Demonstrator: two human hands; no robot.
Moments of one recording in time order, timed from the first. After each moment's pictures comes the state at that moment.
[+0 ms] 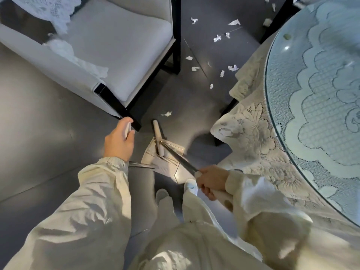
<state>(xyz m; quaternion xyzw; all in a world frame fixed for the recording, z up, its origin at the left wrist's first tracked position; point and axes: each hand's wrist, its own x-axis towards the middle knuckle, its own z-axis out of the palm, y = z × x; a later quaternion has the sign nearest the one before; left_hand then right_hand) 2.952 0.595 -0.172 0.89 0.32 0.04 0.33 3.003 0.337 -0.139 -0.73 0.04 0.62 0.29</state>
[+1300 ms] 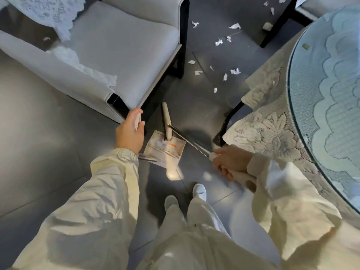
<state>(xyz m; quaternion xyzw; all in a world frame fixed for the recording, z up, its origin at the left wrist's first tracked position) 2.995 0.664 -0.168 0.88 0.29 0.06 0.37 3.058 0.408 -0.112 -0.75 0.08 0.57 0.32</state>
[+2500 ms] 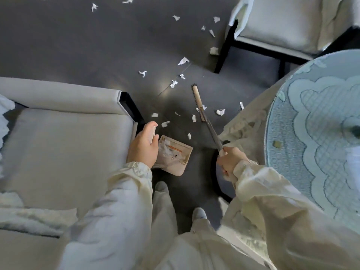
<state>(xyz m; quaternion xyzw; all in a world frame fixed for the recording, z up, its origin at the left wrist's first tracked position) 3.449 0.639 -0.169 0.93 0.07 0.01 0.37 3.435 0.401 -0.147 -0.84 0.28 0.35 0.31</state>
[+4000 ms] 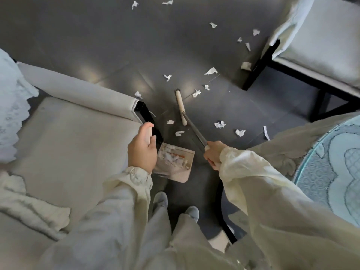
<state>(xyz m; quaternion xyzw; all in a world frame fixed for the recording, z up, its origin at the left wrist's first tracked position) 3.520 0.639 -0.174 0.89 0.24 0.09 0.38 3.589 0.439 -0.200 -0.82 0.10 0.43 0.36</state>
